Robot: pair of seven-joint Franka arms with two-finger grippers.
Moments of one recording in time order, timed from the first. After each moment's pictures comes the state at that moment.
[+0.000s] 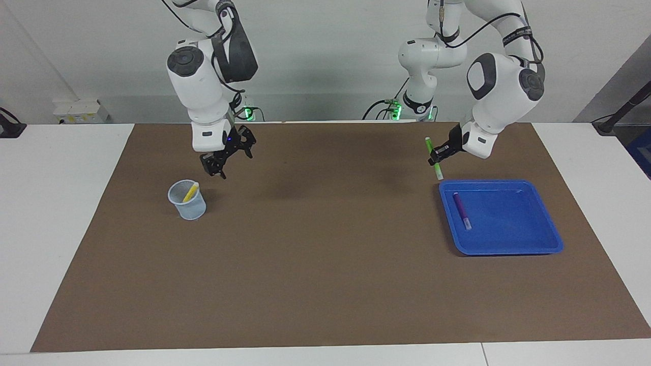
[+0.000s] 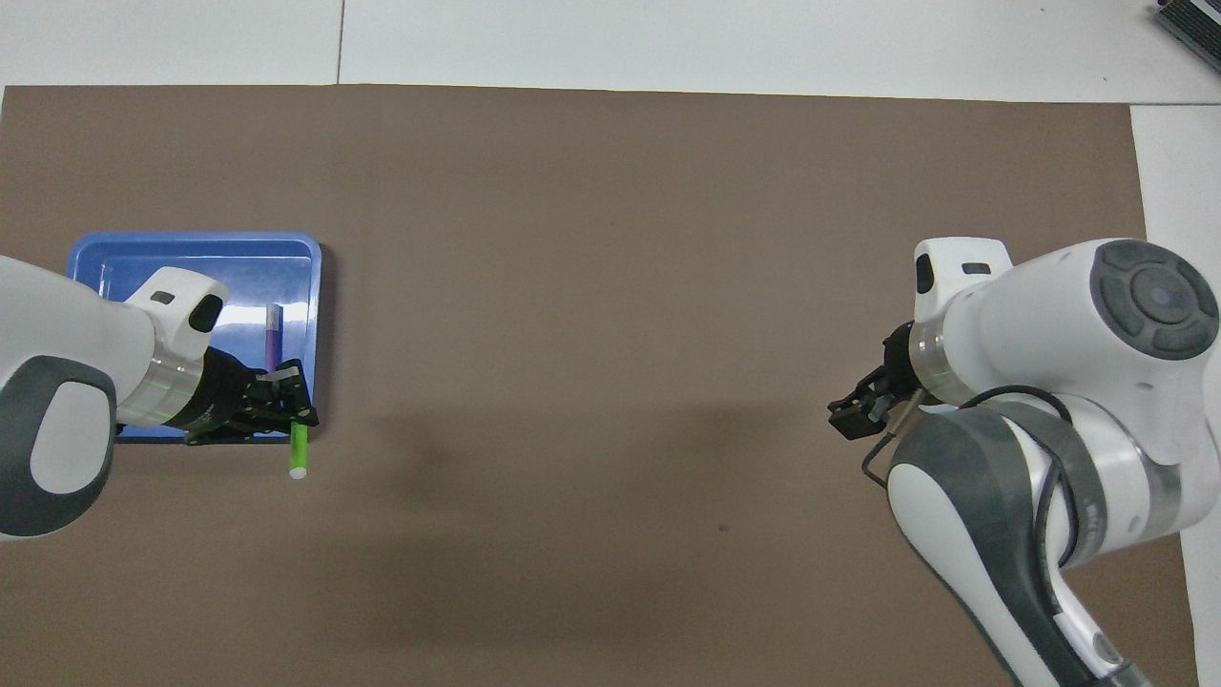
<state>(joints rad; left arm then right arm) 0.08 -0.10 -0.11 -2.13 -0.16 1.85 -0.17 0.00 -0.07 0.13 -2.07 0.06 1.96 -0.86</state>
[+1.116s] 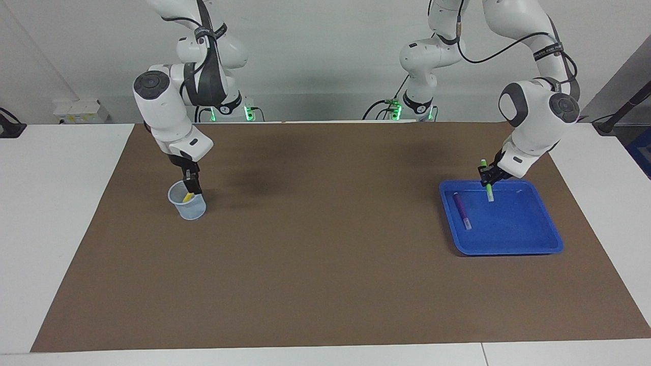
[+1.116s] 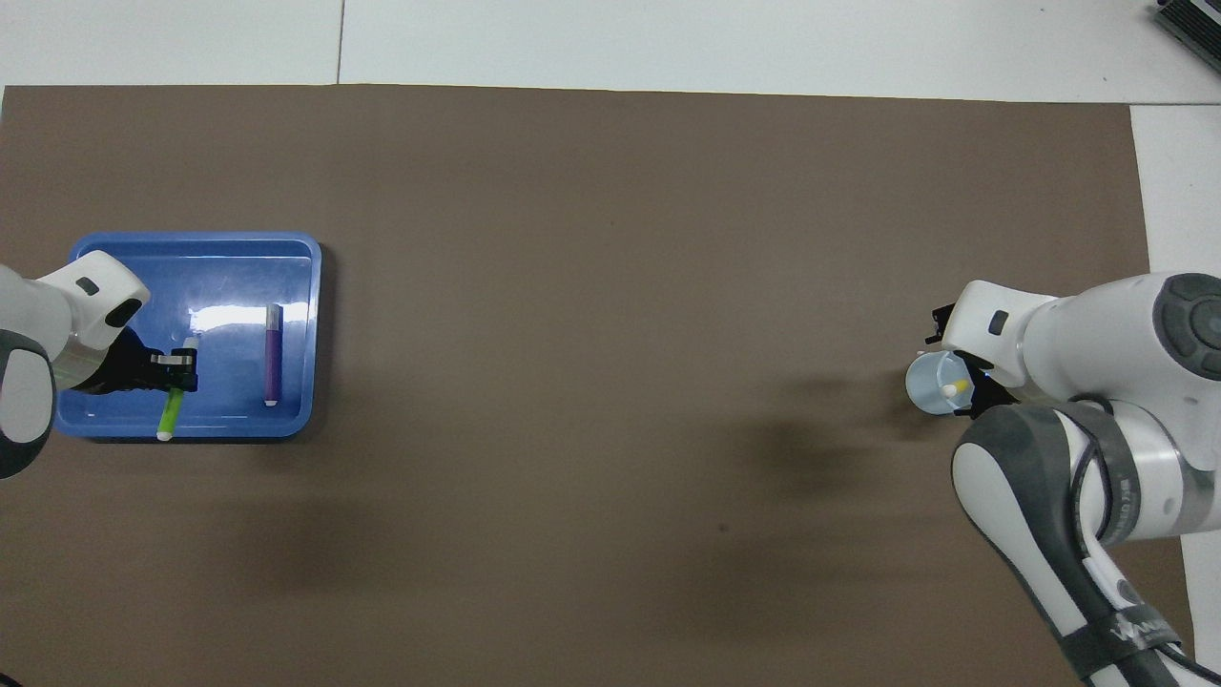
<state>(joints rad) 0.20 0.07 -0.11 -2.11 0.01 2.08 0.06 -0.09 -0.06 0.14 -2.20 -0.05 2.17 -1.85</state>
